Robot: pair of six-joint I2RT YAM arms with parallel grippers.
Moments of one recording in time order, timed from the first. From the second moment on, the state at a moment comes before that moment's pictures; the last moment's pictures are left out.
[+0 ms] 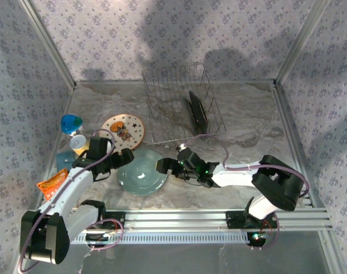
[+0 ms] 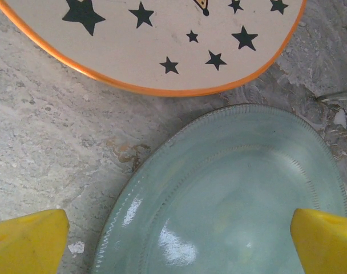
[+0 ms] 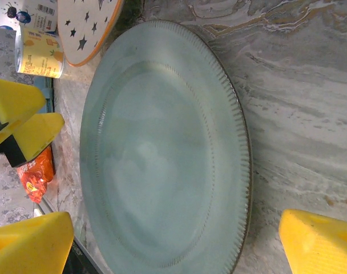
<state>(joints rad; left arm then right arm) -0.19 0.98 0.51 -0.51 0.19 -0.57 1.00 1.54 0.62 0.30 -0.10 1.10</state>
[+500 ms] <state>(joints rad) -0.23 1.07 0.49 -0.42 0.19 -0.59 1.00 1.58 0.62 0.34 -0.12 1.11</state>
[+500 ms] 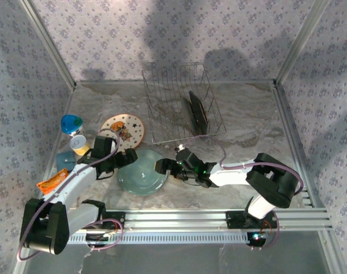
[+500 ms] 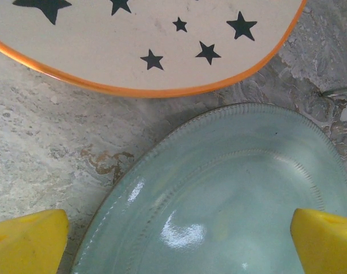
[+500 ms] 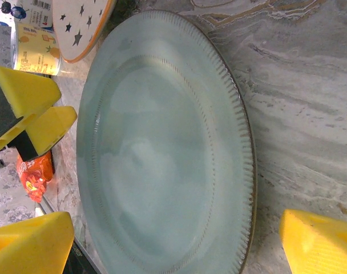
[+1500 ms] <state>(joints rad) -0.35 1.09 0.47 -0.36 0.13 -0.67 1.01 1.64 0.63 0.41 -0.13 1.13</state>
